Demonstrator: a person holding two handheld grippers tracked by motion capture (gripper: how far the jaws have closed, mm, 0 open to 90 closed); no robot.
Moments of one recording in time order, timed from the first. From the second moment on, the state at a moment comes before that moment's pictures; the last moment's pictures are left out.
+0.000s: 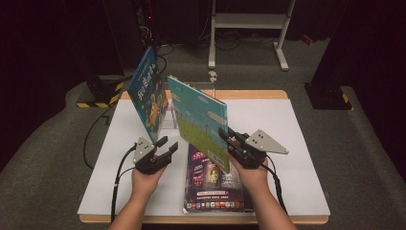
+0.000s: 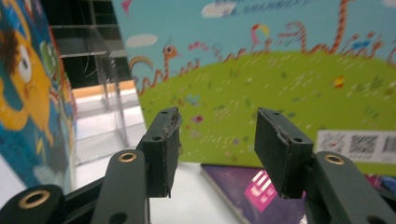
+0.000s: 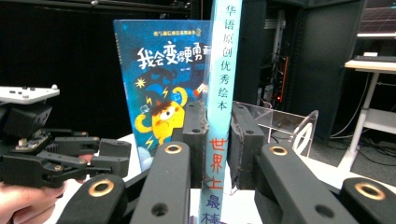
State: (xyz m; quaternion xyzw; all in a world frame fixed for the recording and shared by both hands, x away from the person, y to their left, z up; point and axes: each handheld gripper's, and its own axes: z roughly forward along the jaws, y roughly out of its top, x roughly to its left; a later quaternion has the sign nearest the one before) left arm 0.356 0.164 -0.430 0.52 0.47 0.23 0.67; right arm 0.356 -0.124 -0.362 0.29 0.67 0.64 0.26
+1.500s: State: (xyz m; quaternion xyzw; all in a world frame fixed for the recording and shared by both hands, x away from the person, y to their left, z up) left arm 0.305 0.133 -0.374 0.50 0.41 0.19 0.74; right arm 0.314 -0.093 -0.387 0.24 0.69 0.64 0.24
